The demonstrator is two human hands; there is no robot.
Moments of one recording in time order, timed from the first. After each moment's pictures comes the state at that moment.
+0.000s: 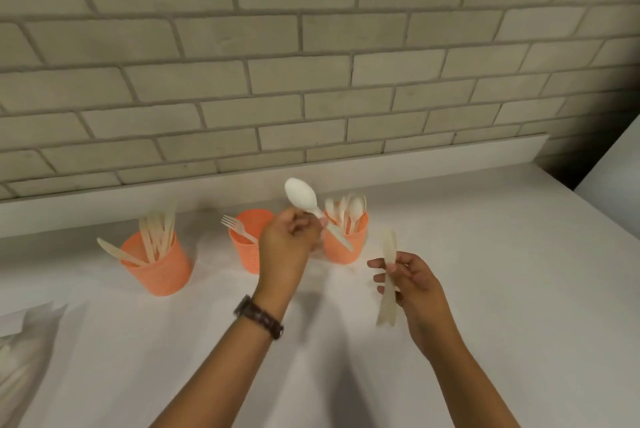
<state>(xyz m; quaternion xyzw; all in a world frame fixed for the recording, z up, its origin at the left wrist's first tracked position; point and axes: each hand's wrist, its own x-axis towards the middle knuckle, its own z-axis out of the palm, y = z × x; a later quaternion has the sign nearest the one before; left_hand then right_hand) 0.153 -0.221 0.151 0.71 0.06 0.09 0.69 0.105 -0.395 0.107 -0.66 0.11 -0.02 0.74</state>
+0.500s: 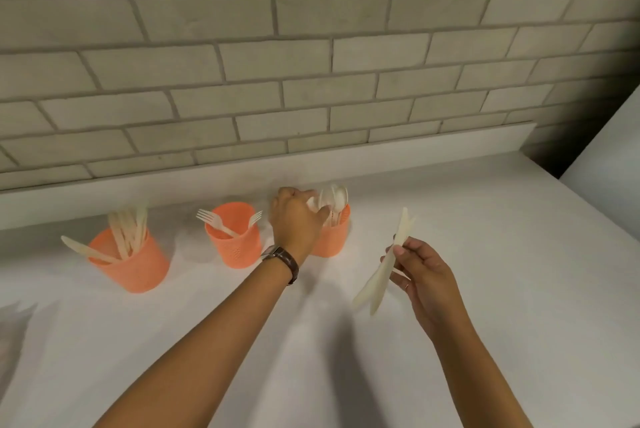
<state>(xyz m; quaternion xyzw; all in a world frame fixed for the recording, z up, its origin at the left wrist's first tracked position) 0.232 -0.264 0.099 0.92 0.05 0.10 0.37 0.118 -0.437 0.109 -0.57 0.16 -0.03 0.81</state>
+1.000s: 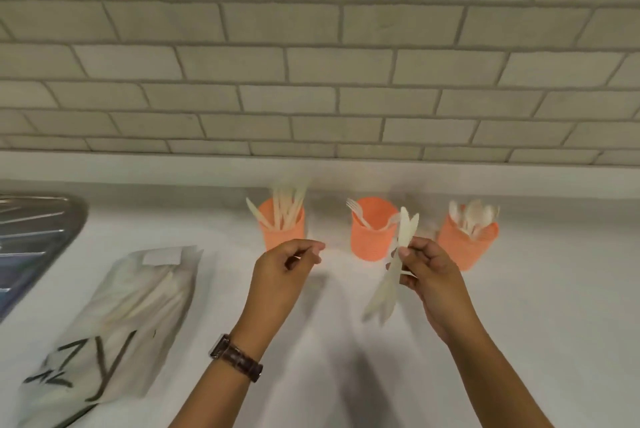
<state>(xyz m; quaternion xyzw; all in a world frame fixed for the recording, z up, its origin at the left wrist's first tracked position) 0.070 -0.031 0.122 0.79 0.10 0.13 0.59 0.119 -0.238 0.108 -0.65 0.01 0.07 0.76</state>
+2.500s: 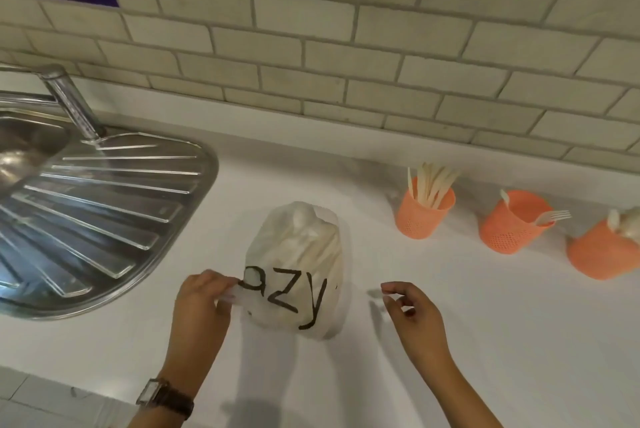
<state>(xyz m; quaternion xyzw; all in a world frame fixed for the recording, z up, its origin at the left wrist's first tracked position) -0.108 0.283 0.040 0.92 0.21 0.23 0.24 -0.001 0.005 0.029 -0.84 -0.05 0.06 0.53</state>
